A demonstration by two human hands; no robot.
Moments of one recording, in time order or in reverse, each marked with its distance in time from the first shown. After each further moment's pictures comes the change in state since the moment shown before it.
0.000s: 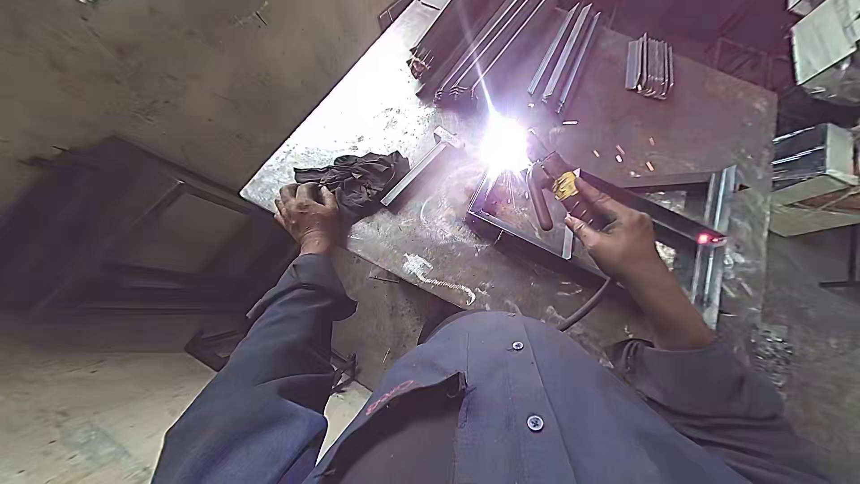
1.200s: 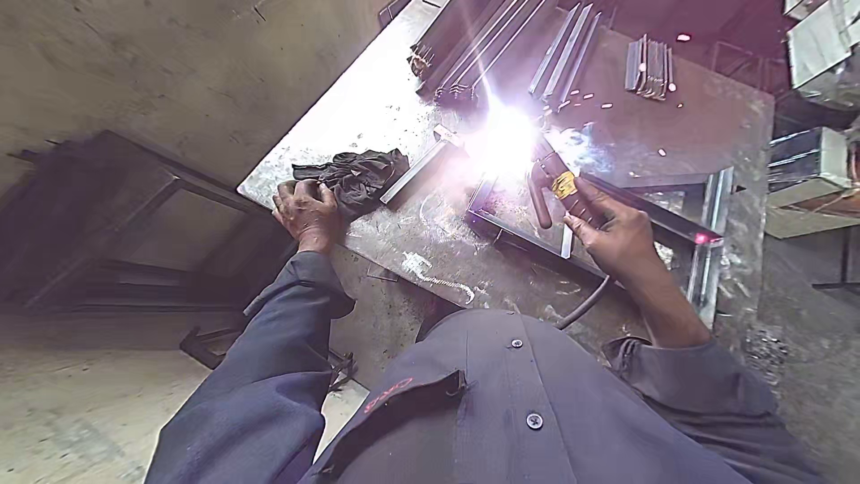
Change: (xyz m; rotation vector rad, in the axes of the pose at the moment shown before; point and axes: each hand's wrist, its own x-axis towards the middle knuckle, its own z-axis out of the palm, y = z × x) left_hand 0.004 -0.006 0.007 0.014 0.016 -0.001; right_hand 0.001 -0.005 -0.001 -0.029 -0.018 0.040
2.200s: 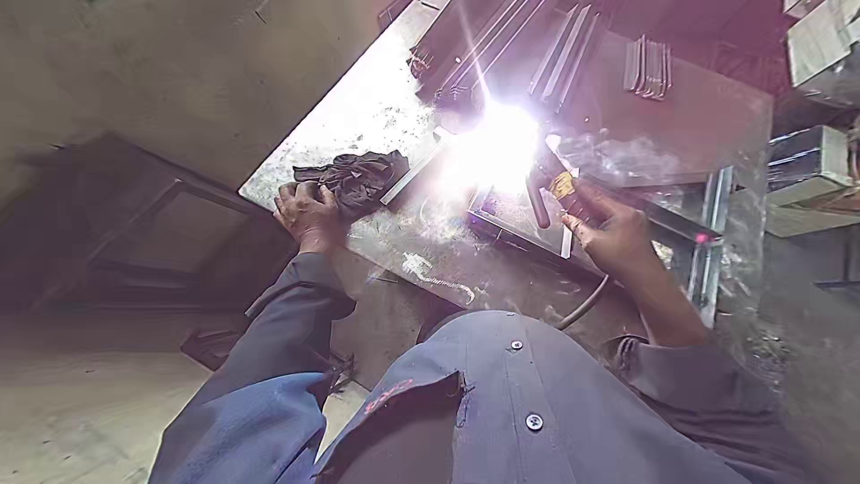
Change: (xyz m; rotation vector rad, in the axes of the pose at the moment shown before) left_hand -0.005 0.006 -0.008 0.009 -0.012 0.000; right_hand 0.000 -0.002 0.000 0.009 -0.023 0.038
